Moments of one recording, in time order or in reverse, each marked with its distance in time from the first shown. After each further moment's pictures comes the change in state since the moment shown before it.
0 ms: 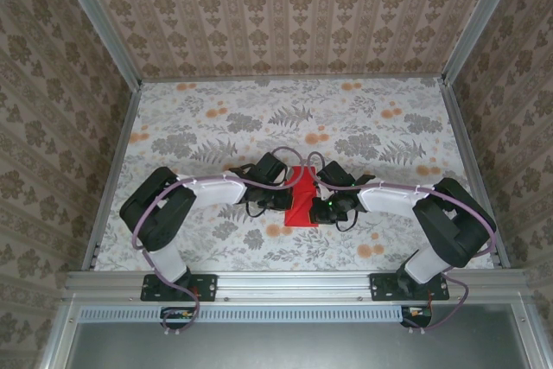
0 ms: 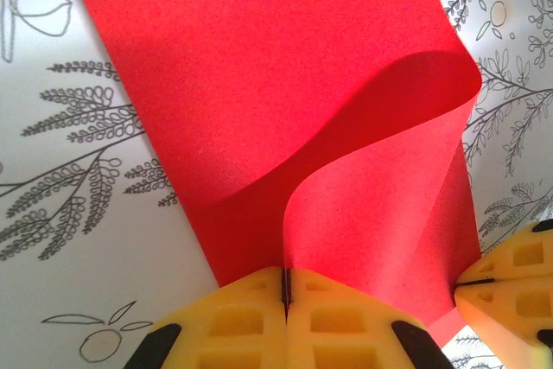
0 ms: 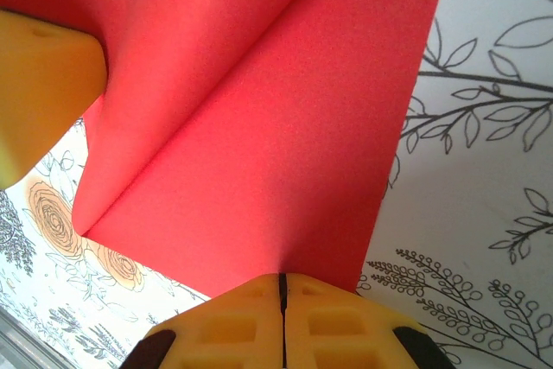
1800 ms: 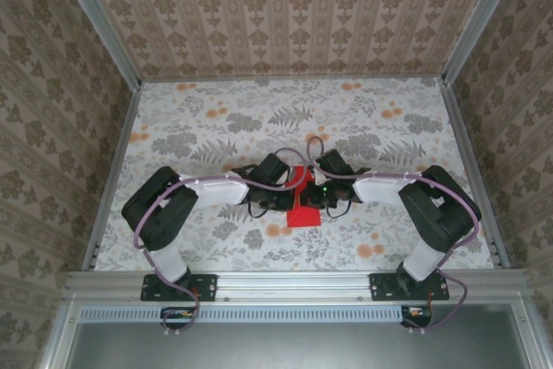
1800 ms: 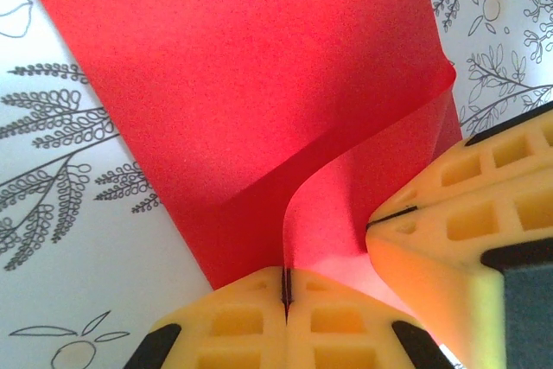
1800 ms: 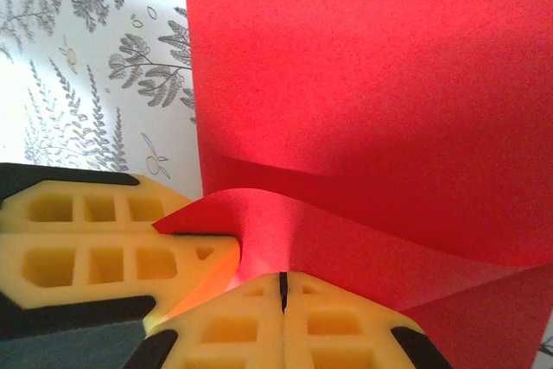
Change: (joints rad) left arm -0.022 0.010 0.008 -0.003 -0.013 -0.001; right arm -0.065 0.119 0.062 0.228 -0.098 0.061
